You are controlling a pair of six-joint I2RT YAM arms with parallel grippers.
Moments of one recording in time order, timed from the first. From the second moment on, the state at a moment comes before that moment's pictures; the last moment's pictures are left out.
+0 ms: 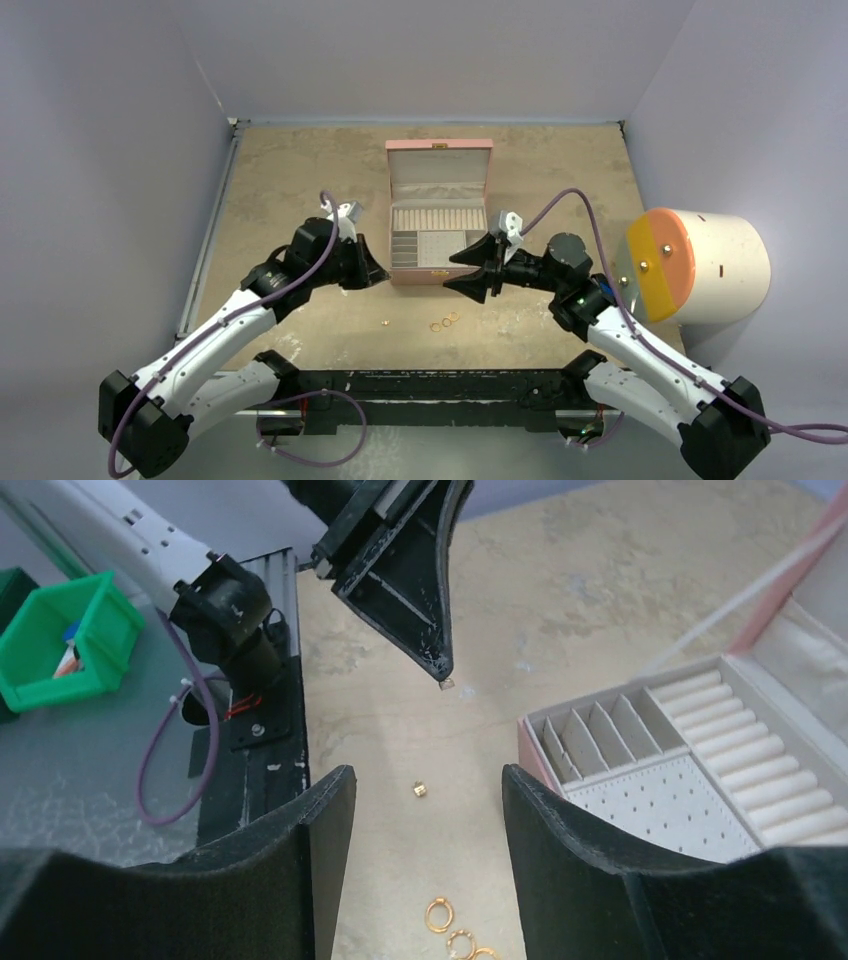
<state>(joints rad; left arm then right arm) -0.60 0.95 0.74 -0.46 0.16 -0.67 0.60 0.86 0.56 0.23 -0.70 0.17</state>
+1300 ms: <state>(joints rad) -0.60 0.79 0.66 0.11 0.57 -1.03 0.76 1.00 0.51 0.86 -0.74 -0.13</state>
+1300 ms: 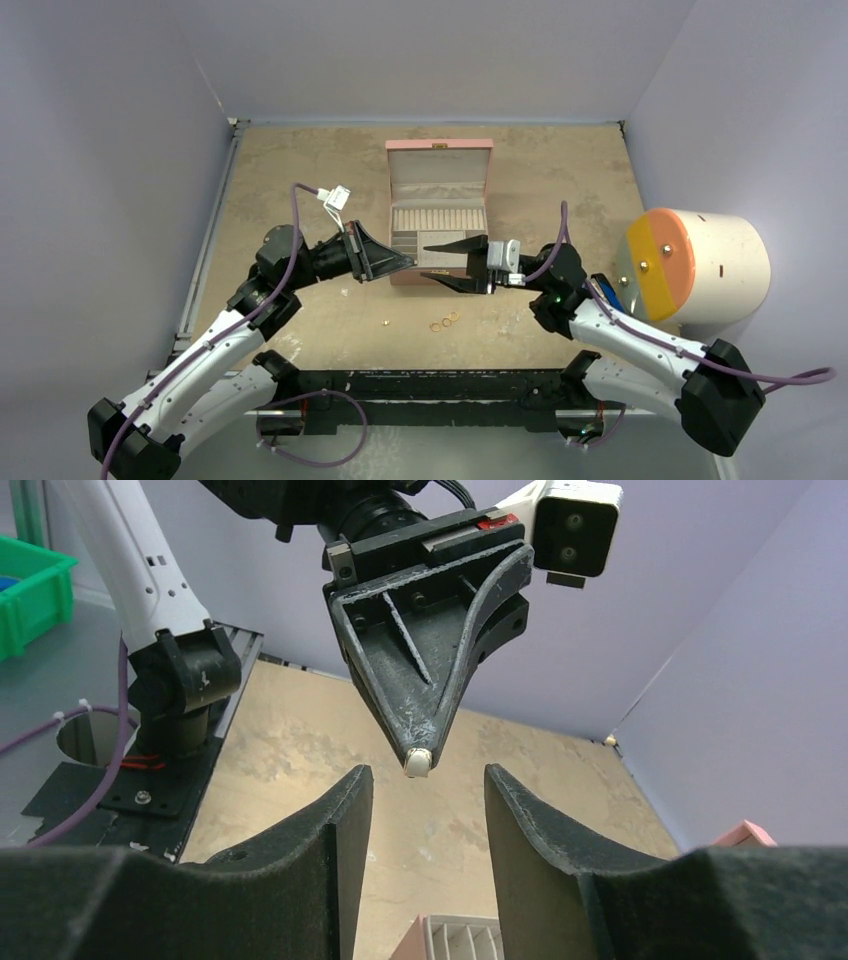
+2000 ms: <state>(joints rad) -0.60 0.77 0.66 0.11 0.59 -1.03 0.79 1.07 0.56 0.87 -0.76 -0.09</state>
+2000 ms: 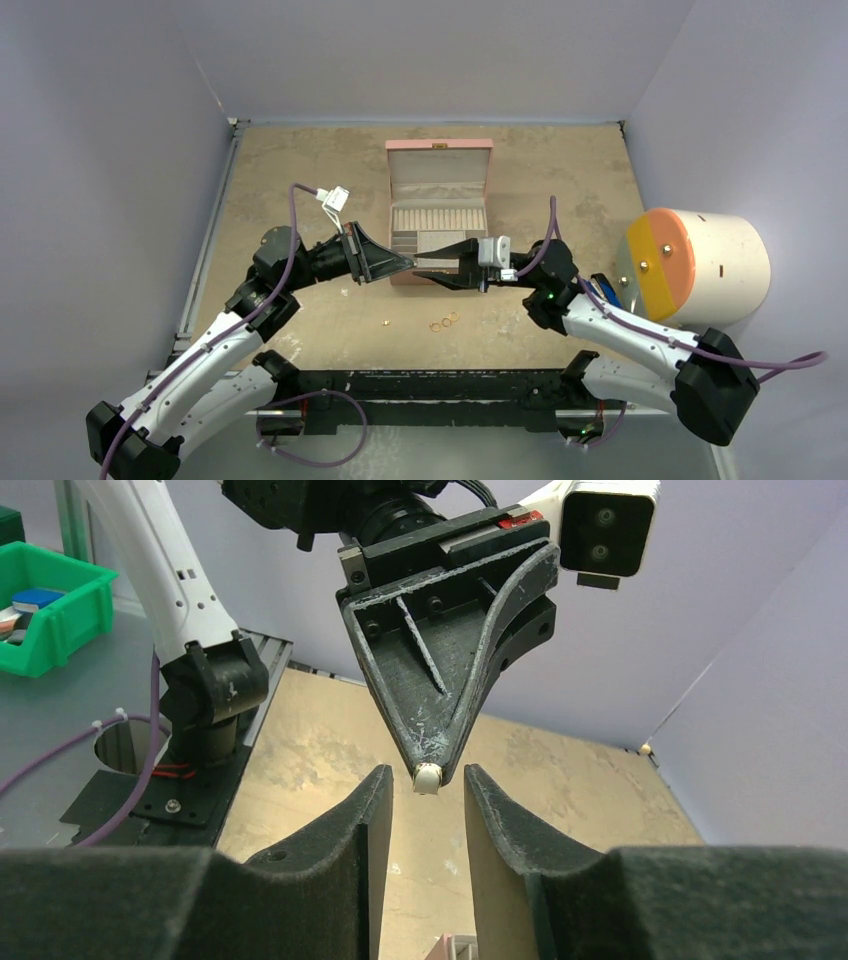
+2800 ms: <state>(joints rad) -0.60 0.76 0.66 0.11 0.60 -1.03 0.80 1.07 0.56 0.88 -0.75 -0.07</state>
